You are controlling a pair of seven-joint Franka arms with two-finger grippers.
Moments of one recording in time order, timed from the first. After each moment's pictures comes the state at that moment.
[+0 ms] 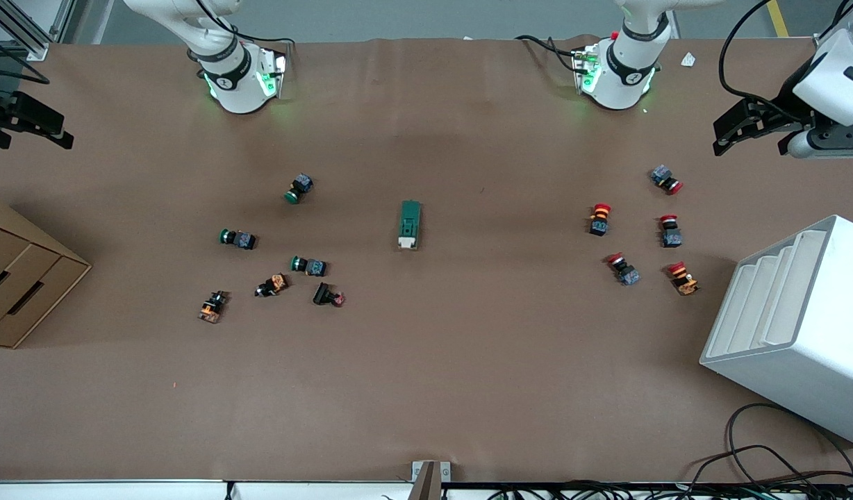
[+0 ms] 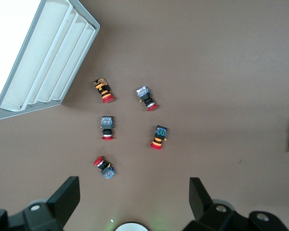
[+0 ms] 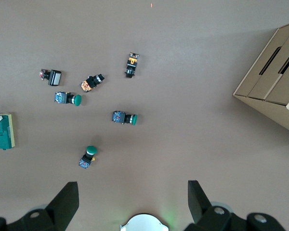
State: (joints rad) left arm 0.02 -0.10 -0.14 -1.61 -0.01 1.49 -0.12; right arm -0.02 -0.08 -0.05 -1.54 0.02 1.38 -0.04
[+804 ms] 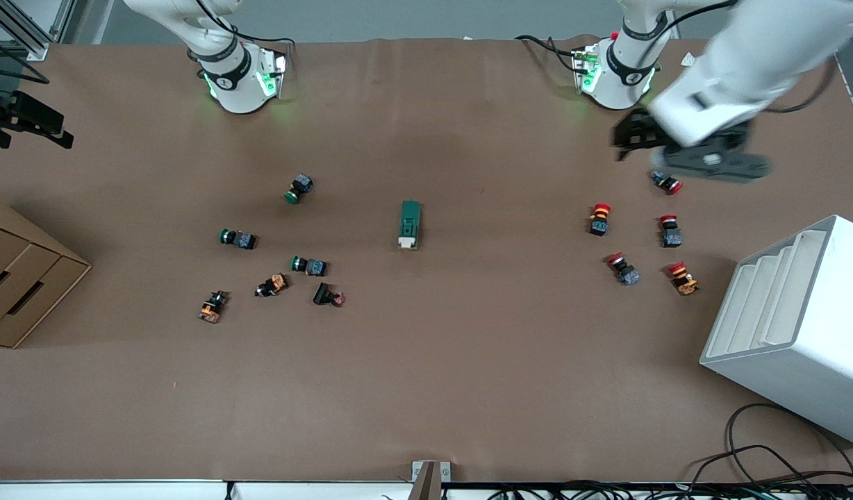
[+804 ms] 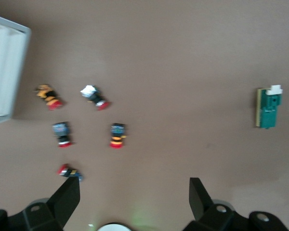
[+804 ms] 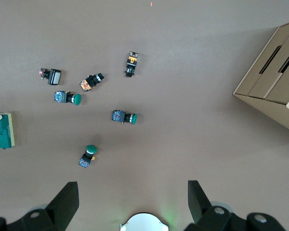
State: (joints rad) left arm -0.09 0.06 -0.34 -1.55 -0.03 1.51 -0.25; right arm -0.02 -0.08 -0.05 -1.54 0.02 1.38 -0.04
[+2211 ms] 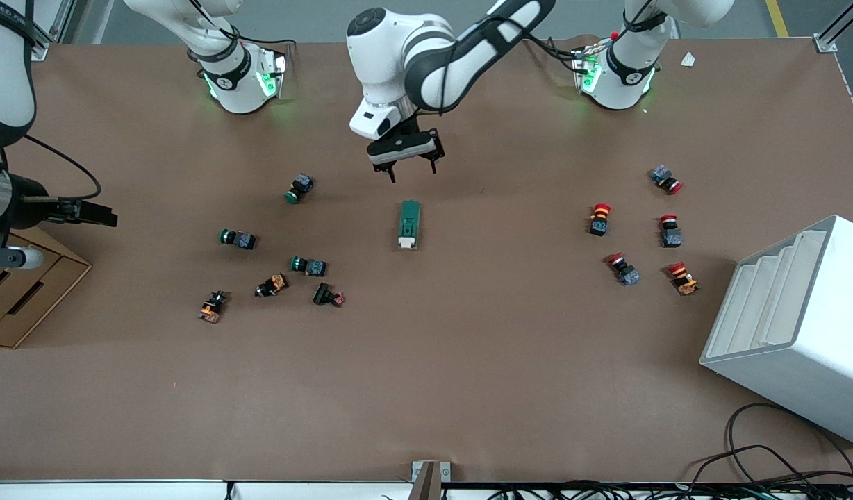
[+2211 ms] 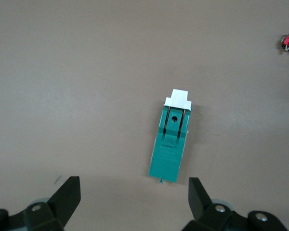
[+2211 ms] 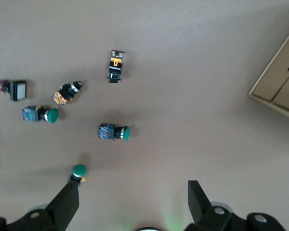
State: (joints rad) left arm -0.77 0.55 -0.43 -1.66 0.66 2.03 -1.62; right arm -0.02 0.18 -0.05 -1.55 0.02 1.51 0.10
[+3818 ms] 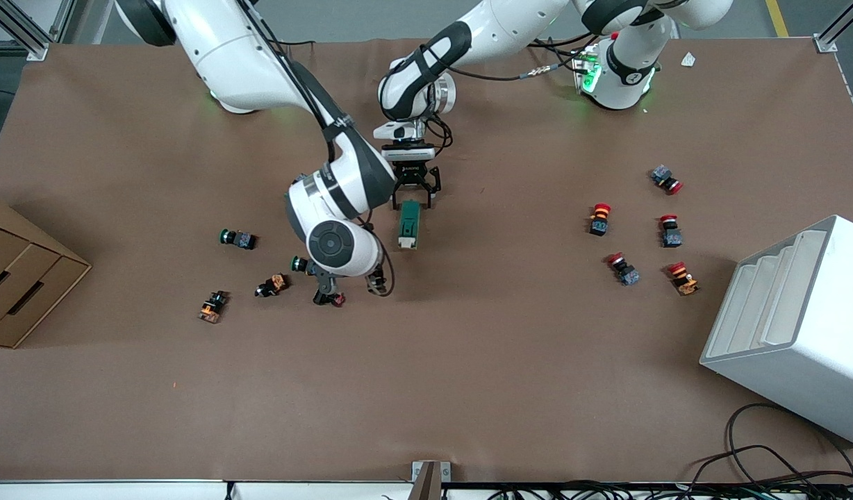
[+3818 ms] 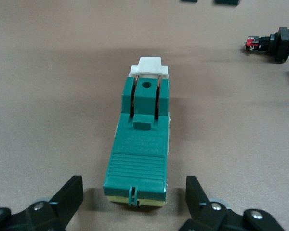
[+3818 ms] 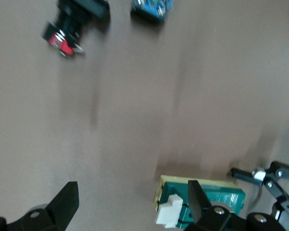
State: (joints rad) left arm -0.86 0.82 -0.43 -1.82 1.64 2.08 -2.43; right arm 0.62 0.75 -0.03 -1.42 0.26 1.98 1.88
